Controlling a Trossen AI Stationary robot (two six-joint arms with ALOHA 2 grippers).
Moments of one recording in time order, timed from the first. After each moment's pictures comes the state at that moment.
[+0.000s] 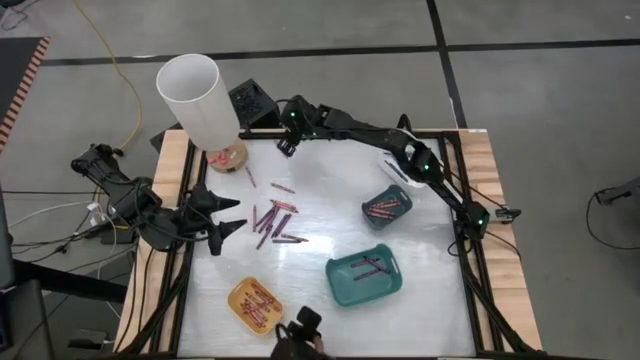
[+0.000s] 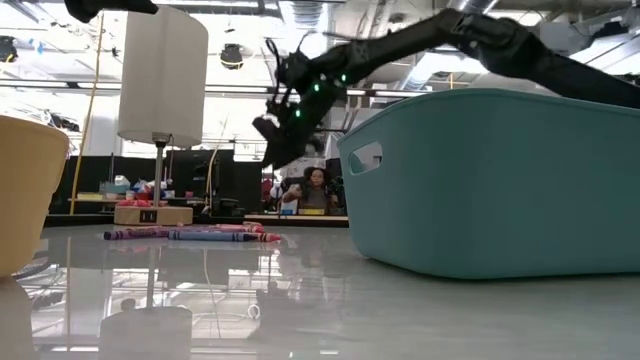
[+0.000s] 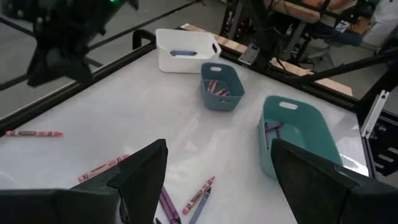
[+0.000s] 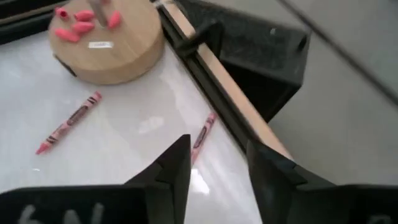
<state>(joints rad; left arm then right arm) -0.68 0.76 0.86 -0.61 -0.93 -0.69 -0.47 2.41 2.33 -0.59 0.06 0.05</state>
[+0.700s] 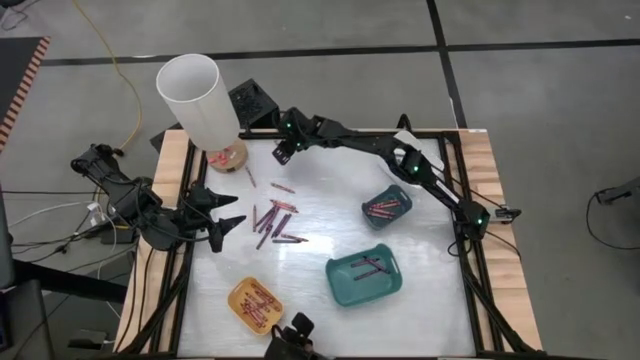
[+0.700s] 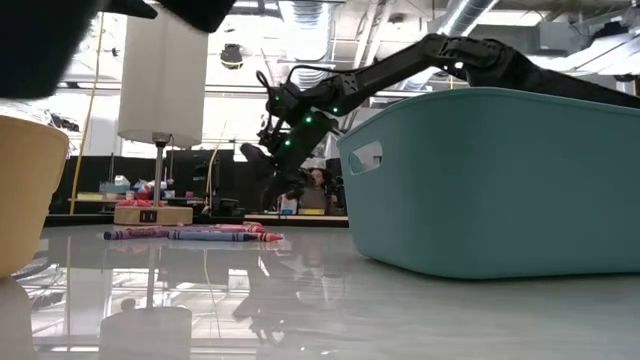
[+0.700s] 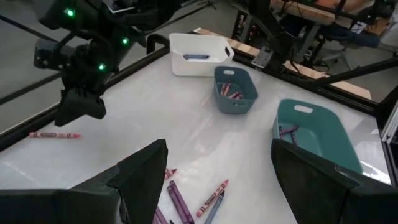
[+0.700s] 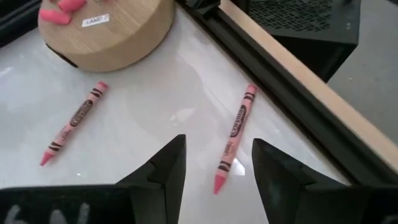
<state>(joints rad) -0.68 0.75 0.86 -0.65 -0.98 -0.70 -0.46 2.52 2.33 -0.50 -0.06 0.24</state>
